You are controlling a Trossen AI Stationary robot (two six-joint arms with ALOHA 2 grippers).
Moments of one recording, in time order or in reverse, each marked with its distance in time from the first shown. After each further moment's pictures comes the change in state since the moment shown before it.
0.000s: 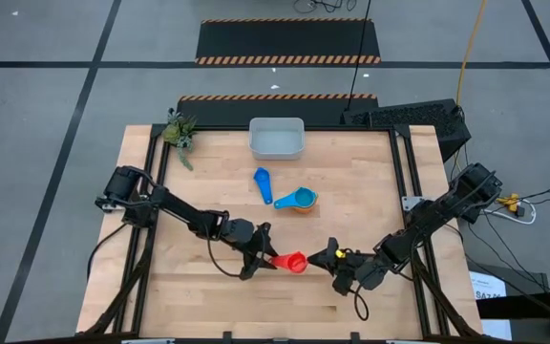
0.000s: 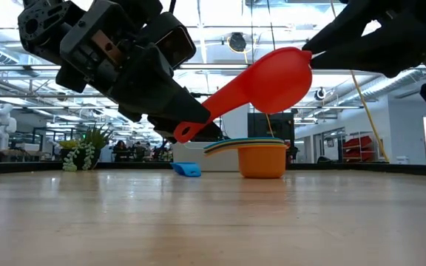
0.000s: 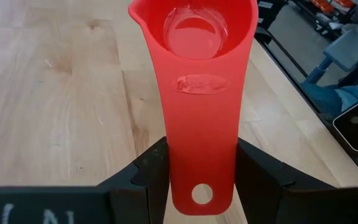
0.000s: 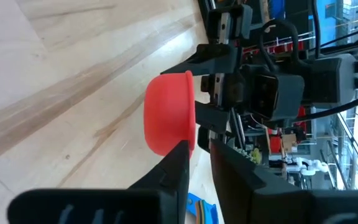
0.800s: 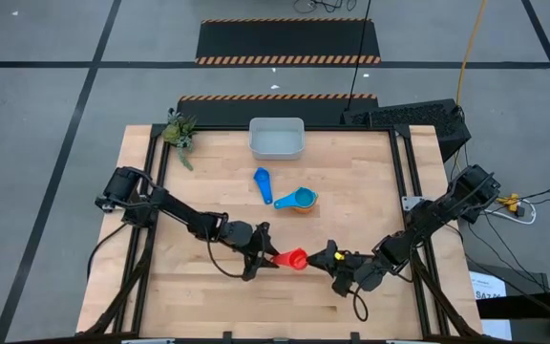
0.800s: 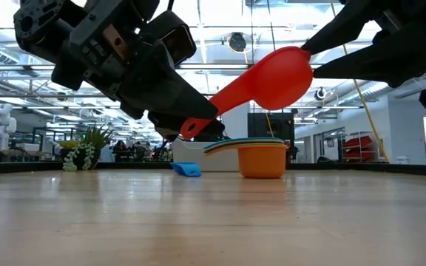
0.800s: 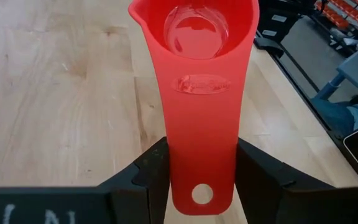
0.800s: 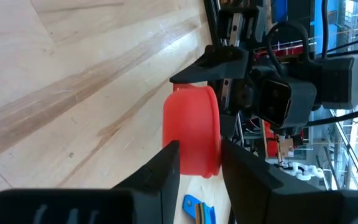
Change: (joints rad) left arm -0.013 0.000 0.000 0.024 -0.077 -0.059; right arm 0.003 0.027 0.000 0.021 0.000 -0.041
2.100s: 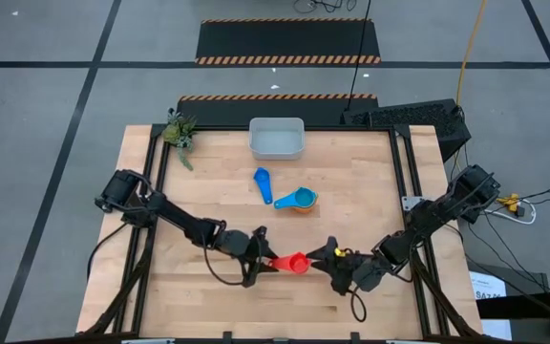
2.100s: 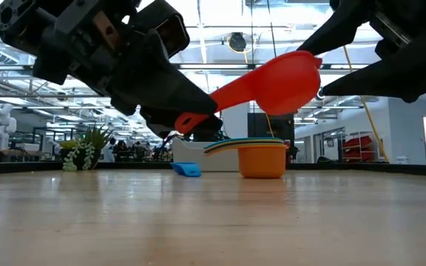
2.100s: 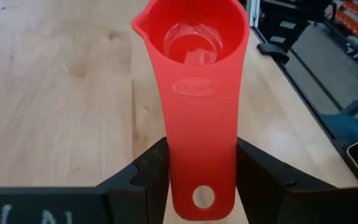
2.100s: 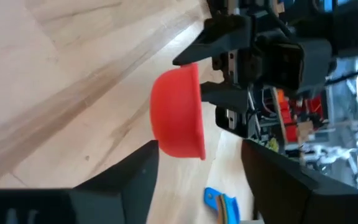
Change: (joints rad) left arm -0.076 0.002 -0.001 0.020 -0.128 -0.038; right arm -0.002 0.001 0.001 -0.040 0.002 0.125
